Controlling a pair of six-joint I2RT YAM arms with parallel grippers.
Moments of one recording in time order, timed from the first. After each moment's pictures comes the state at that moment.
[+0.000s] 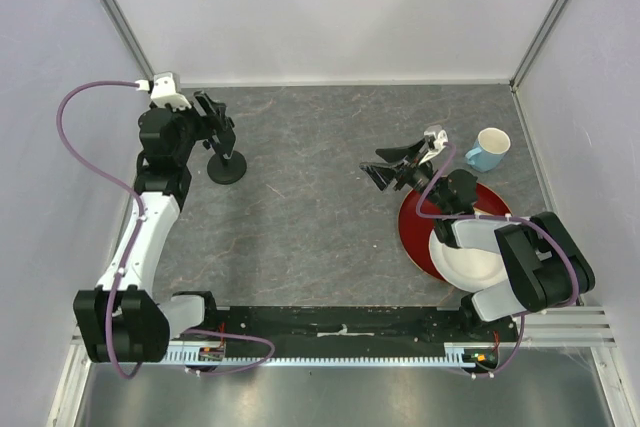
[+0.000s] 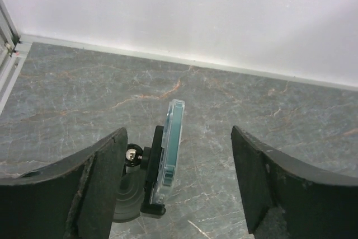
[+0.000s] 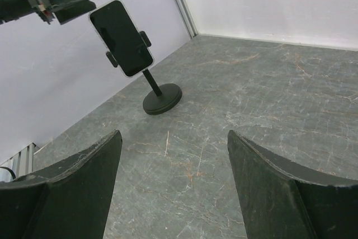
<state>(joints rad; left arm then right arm) 0.01 1.19 0.96 0.12 0.08 -0.24 0.32 1.47 0.44 1.29 -0.54 0.53</state>
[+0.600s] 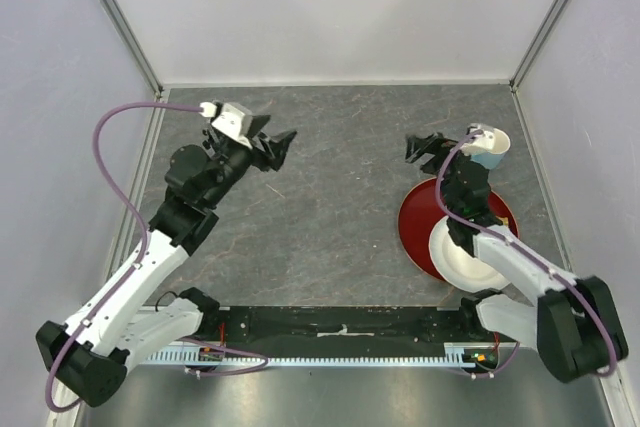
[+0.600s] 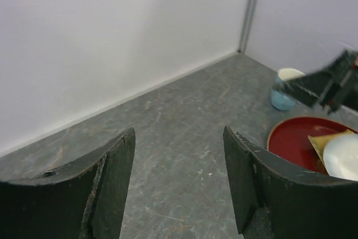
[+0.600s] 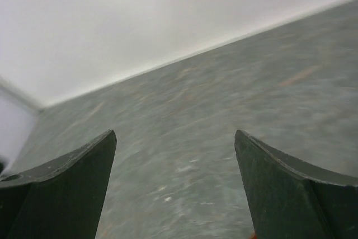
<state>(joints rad) -0.47 0.91 0.89 0.19 0.11 -0.04 0.32 1.16 0.49 0.73 0.13 0.49</state>
